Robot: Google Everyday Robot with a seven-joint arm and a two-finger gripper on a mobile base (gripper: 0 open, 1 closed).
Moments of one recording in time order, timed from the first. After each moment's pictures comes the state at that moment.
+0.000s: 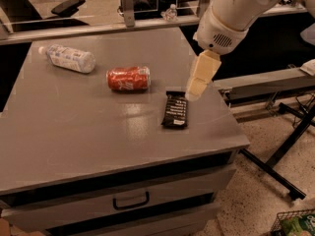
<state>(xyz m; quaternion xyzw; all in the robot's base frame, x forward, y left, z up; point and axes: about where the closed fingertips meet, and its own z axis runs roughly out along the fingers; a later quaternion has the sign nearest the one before) 0.564 -0.092 0.937 -0.64 0.74 0.03 0.21</state>
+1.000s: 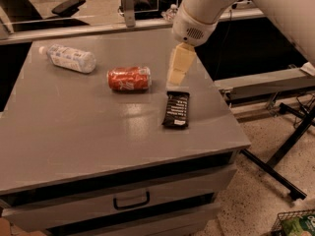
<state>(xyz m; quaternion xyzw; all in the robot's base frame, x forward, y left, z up) 0.615 -0.053 0.928 -0.66 0.72 0.02 0.21</state>
